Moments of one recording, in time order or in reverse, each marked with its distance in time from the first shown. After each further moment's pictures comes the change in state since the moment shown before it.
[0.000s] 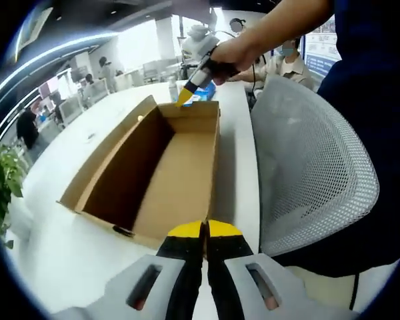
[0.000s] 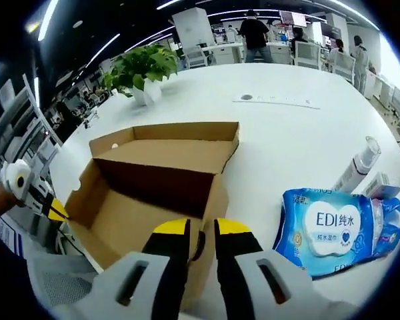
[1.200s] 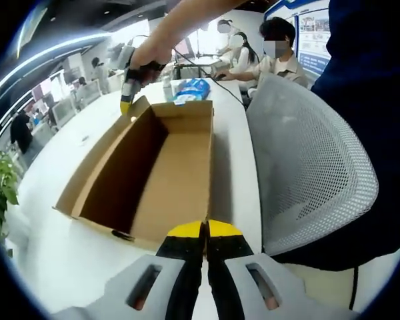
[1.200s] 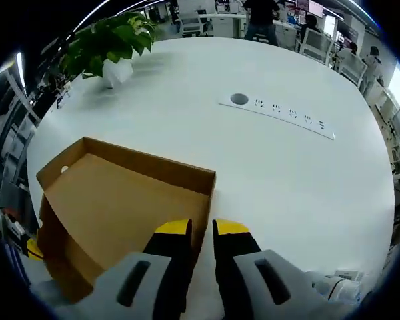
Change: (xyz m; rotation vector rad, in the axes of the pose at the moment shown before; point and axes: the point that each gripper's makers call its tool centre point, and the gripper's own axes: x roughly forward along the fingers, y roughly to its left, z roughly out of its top) left arm 0.003 0.005 0.004 0.027 0.007 -0.051; right arm 0.118 -0.064 0.077 -0.080 0.317 -0.106
